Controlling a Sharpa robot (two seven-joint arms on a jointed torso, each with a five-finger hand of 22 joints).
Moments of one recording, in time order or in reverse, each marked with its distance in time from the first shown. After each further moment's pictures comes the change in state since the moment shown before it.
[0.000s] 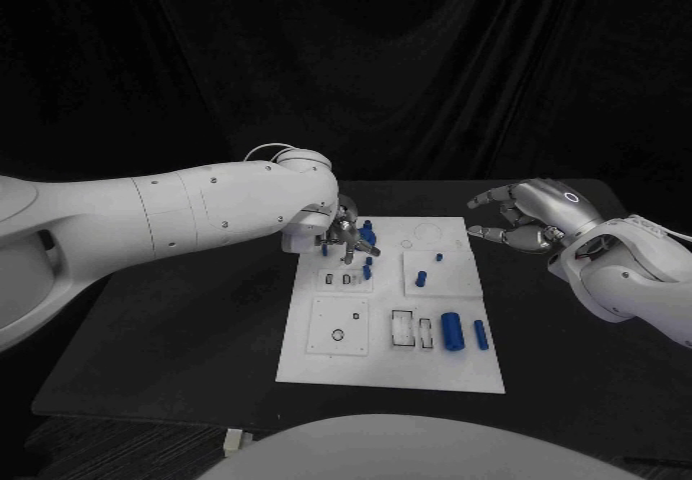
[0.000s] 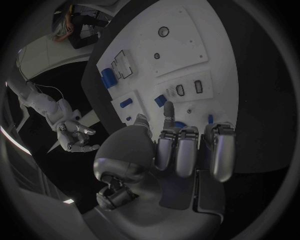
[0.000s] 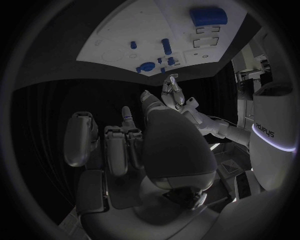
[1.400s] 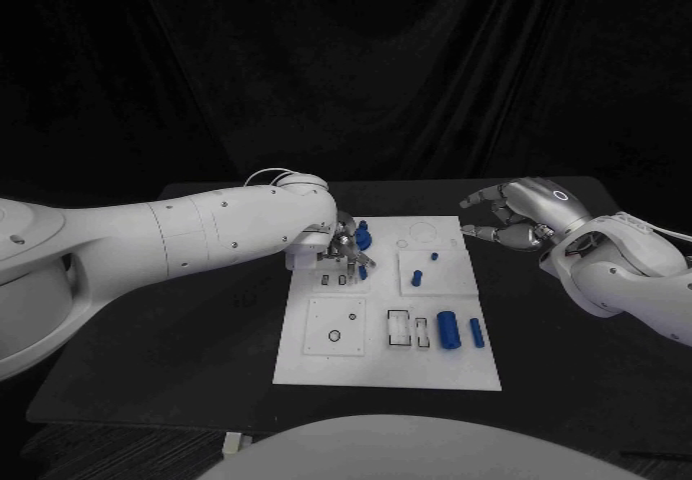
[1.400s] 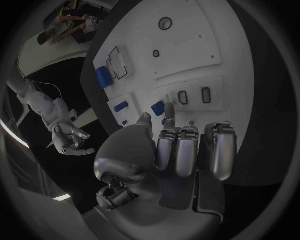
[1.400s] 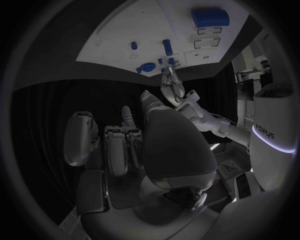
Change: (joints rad) left arm -0.071 0.039 0.000 -0.067 -0.002 -0.056 0.047; left_hand 0.055 0.016 0.095 -0.078 0.075 -0.027 0.002 -0.071 0.102 -0.004 -0.003 0.000 0.000 0.000 0.000 0.000 0.000 0.000 -0.008 0.000 -0.004 0.000; right arm -0.005 0.015 0.000 -0.020 0.000 0.000 0.006; right_hand 0.000 0.000 0.000 0.000 0.000 0.007 0.000 0.000 0.000 0.000 0.000 0.000 0.000 0.000 0.000 0.000 0.000 0.000 0.000 0.000 -0.007 0.000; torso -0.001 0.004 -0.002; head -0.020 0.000
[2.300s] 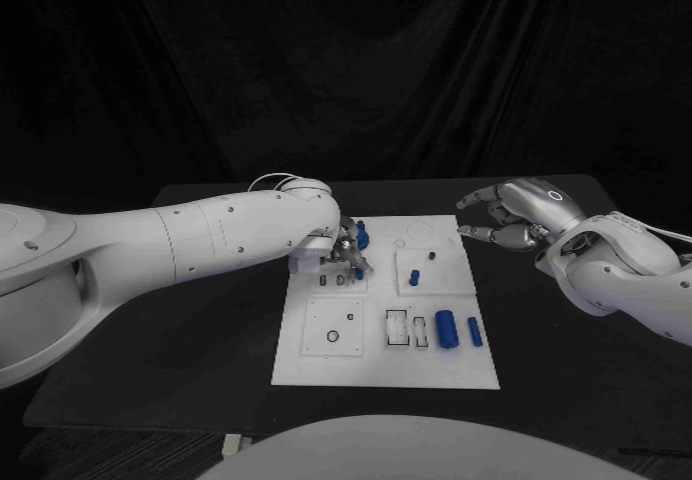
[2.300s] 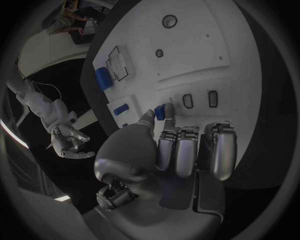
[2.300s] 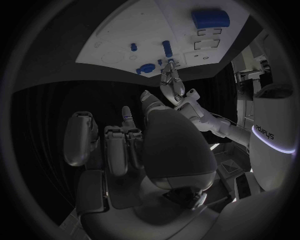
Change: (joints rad) left arm -0.016 0.030 0.000 -0.027 0.000 0.004 0.001; left_hand 0.069 -0.006 0.079 -0.070 0.042 0.009 -0.009 -0.049 0.038 0.002 -0.002 0.001 0.003 0.000 -0.007 0.000 0.000 0.000 -0.004 -0.004 -0.005 0.000; right arm -0.005 0.002 0.000 -0.004 0.000 0.001 0.004; right_hand 0.000 0.000 0.000 0.000 0.000 0.000 0.000 0.000 -0.001 0.000 0.000 0.000 0.000 0.000 0.000 0.000 0.000 0.000 0.000 0.000 0.000 0.000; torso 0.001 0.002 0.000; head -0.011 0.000
